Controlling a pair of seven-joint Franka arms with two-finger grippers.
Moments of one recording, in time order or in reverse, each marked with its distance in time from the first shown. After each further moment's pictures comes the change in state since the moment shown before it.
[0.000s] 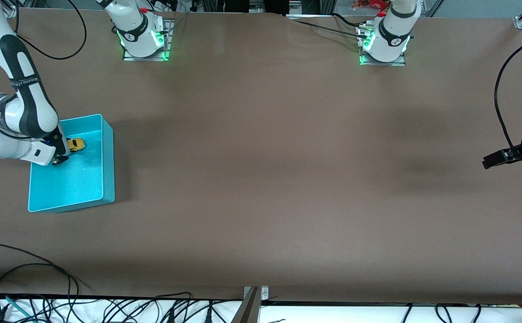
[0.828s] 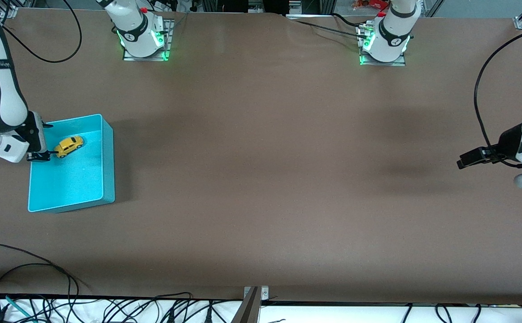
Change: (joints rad) left arm -0.044 -0.008 -0.032 0.011 -0.130 0.000 0.007; right arm -0.033 -0.104 0.037 0.091 0.083 -0.224 0.065
